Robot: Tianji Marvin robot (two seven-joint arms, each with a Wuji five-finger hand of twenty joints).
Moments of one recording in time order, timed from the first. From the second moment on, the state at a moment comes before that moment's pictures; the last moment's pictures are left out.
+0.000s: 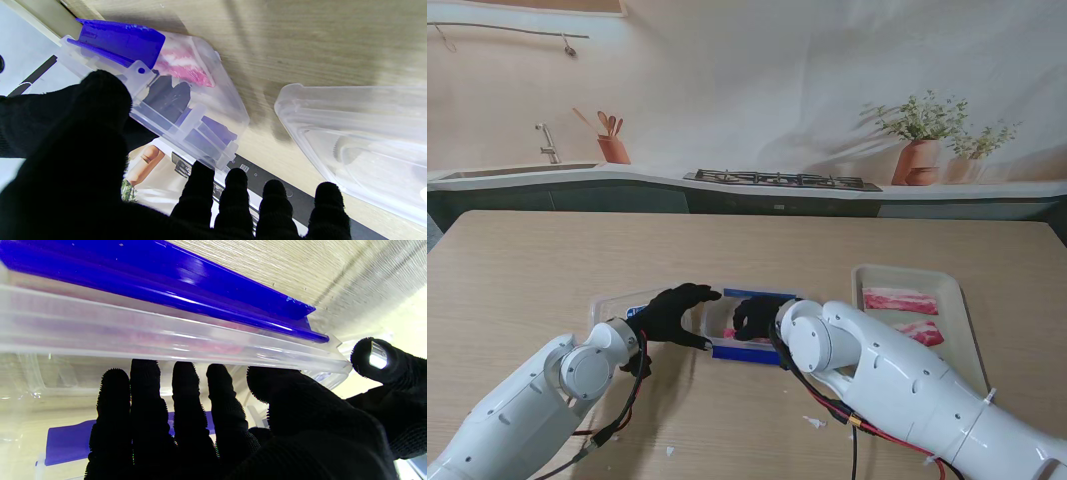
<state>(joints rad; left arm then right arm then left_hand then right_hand) 1.29 -1.09 -0.97 -1.22 0.49 -0.27 -0.09 -1.04 -1.10 0.58 -1.40 -0.47 0.32 0.30 0.54 -0.58 0.49 -0.12 0.26 0.07 0.24 0.18 0.19 0.06 0.17 0.18 0.06 0.09 0.06 0.37 -0.07 0.28 0.16 0.57 0.64 -0.35 0.70 -0.12 0.59 0.14 0.35 0.48 0.57 0.19 0.82 0.40 0.59 0.24 0.62 0.38 0.25 0.22 0.96 0.39</state>
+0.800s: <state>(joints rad) 1.29 -1.09 -0.97 -1.22 0.49 -0.27 -0.09 -1.06 -1.08 0.60 -1.45 -0.49 0.32 0.34 0.54 -0.58 0.49 -0.12 0.26 0.06 0.24 0.18 0.19 0.06 0.17 0.18 0.06 0.09 0.06 0.37 -0.07 0.28 0.16 0.57 0.64 -0.38 0.75 -0.12 0.62 0.15 0.39 0.48 0.63 0.17 1.02 0.62 0.74 0.23 1.08 0.59 0.27 0.21 1.09 0.50</state>
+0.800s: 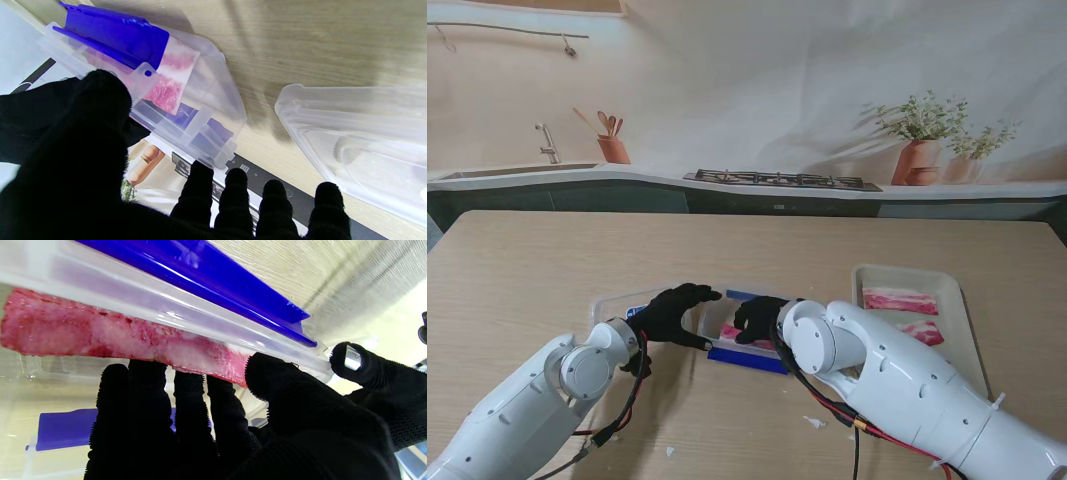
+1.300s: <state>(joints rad) 1.29 -1.09 -0.97 -1.22 0.49 -0.27 -0.09 -1.02 -1.08 0.55 -1.41 -0.58 0.26 0.33 0.54 -0.58 0.48 -0.12 0.26 0.06 0.24 0.18 0.19 0.06 0.17 0.18 0.06 0.09 0.06 0.37 -0.07 0.28 0.16 0.57 0.71 -0.53 0.81 -0.18 0.67 0.02 0.65 0.49 0.67 0.10 1.02 0.64 0.76 0.18 1.07 0.60 0.28 0.19 1.10 0.53</state>
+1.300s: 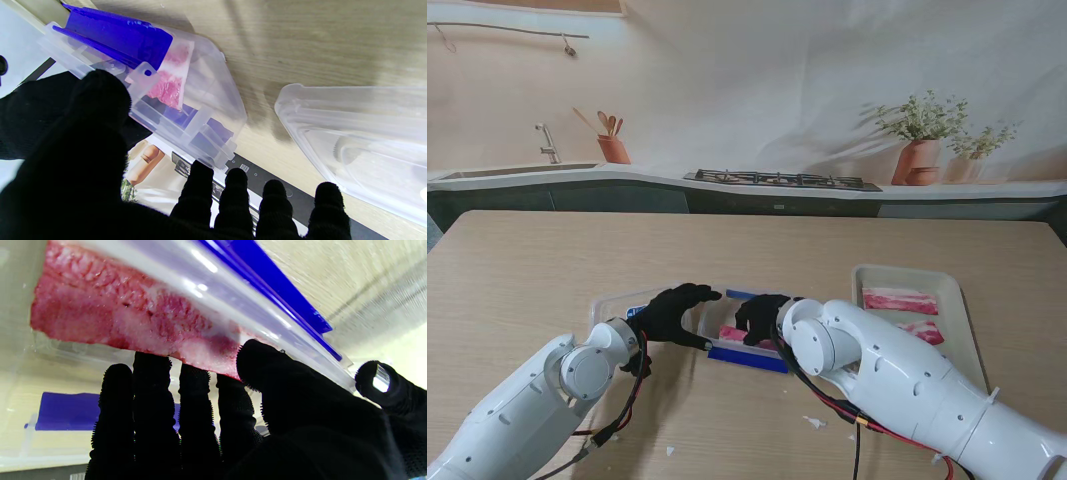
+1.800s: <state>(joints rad) 1.29 -1.09 -0.97 -1.22 0.49 -0.27 -0.09 -1.00 -1.08 0.53 -1.40 -0.58 0.25 0.33 0.54 -0.58 0.48 -0.12 0.26 0.06 0.24 0.18 0.19 0.06 0.17 0.18 0.06 0.09 0.06 0.37 -0.07 0.28 0.16 0.57 0.75 -0.57 0.82 -0.22 0.66 -0.03 0.91 0.60 0.75 0.07 1.08 0.76 0.80 0.15 1.13 0.63 0.29 0.18 1.11 0.53</state>
